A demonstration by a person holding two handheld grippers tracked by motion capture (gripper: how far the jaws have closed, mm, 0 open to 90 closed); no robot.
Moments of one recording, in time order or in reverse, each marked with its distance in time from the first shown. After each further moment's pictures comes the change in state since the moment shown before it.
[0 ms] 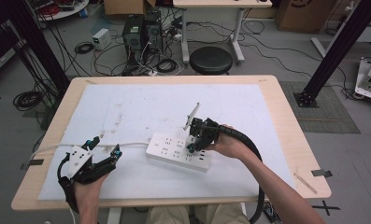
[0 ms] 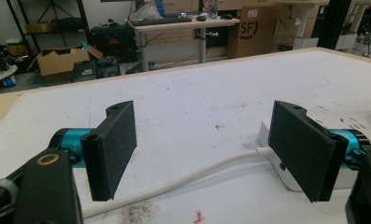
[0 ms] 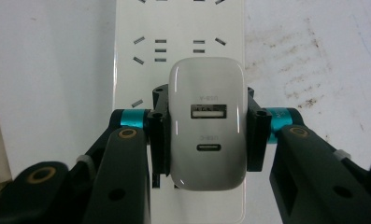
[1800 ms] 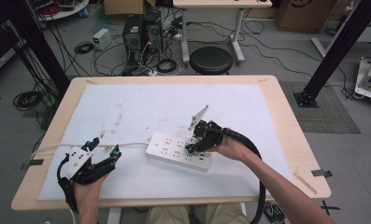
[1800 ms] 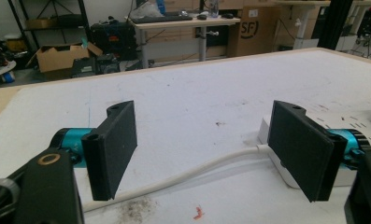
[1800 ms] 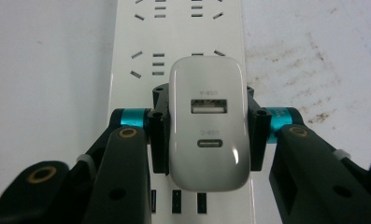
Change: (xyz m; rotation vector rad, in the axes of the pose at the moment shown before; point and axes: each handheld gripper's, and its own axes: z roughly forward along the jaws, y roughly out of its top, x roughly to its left) left arm 0.001 -0.004 0.000 0.006 -0.002 -0.017; right arm -0.004 -0.019 0.014 -0.158 0.025 0.017
